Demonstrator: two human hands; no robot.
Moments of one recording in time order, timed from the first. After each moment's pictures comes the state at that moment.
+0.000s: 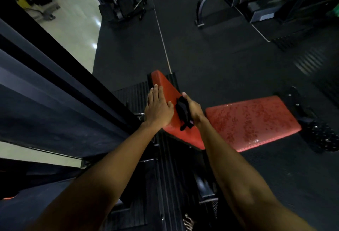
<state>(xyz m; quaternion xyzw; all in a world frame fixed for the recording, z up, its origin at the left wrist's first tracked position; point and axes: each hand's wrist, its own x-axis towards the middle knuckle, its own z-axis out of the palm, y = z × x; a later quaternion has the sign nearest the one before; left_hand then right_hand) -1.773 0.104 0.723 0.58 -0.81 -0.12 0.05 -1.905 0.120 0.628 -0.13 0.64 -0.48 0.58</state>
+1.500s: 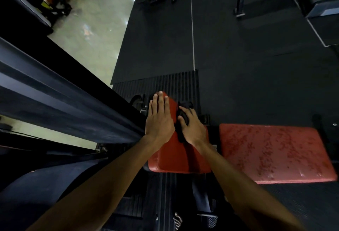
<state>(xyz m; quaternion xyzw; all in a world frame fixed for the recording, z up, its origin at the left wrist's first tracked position) -1.827 0.038 0.718 0.60 -0.79 0.06 -0.12 -1.942 0.057 0.616 -0.53 0.66 -0.34 0.41</state>
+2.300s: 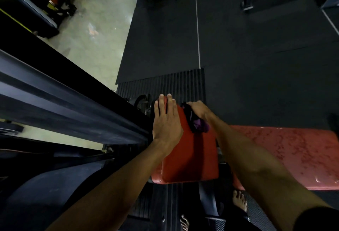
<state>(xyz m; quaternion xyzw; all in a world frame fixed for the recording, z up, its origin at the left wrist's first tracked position) -1.841 0.020 0.708 0.58 -0.79 0.12 -0.16 -1.975 -0.067 0.577 -0.45 0.64 -0.22 0.58</state>
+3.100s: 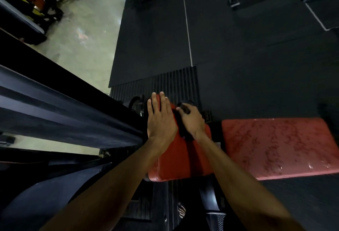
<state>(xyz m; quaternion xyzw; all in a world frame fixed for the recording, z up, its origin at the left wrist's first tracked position) -1.843 0.020 0.706 0.58 -0.78 0.14 -0.20 -1.943 0.006 0.601 -0.39 0.71 -0.34 0.48</state>
